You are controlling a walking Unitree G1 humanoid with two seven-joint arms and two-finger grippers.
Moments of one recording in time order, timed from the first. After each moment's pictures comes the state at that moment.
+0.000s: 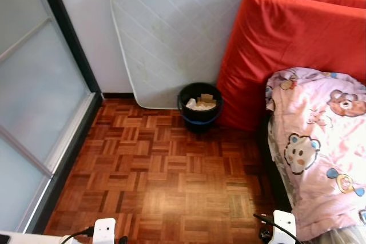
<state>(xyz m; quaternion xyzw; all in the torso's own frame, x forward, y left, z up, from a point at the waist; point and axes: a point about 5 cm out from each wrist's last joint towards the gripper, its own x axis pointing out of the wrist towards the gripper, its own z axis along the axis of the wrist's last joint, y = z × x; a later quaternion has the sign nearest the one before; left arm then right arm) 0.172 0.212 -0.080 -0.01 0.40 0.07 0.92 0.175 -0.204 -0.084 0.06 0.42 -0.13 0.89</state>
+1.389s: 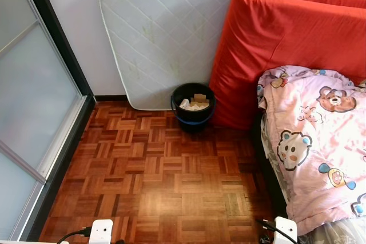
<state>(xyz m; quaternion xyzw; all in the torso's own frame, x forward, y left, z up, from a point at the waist) 0.169 0.222 -0.081 0.01 0.42 0.04 0.91 0.163 -0.200 -0.089 0.09 0.43 -0.13 0.89</state>
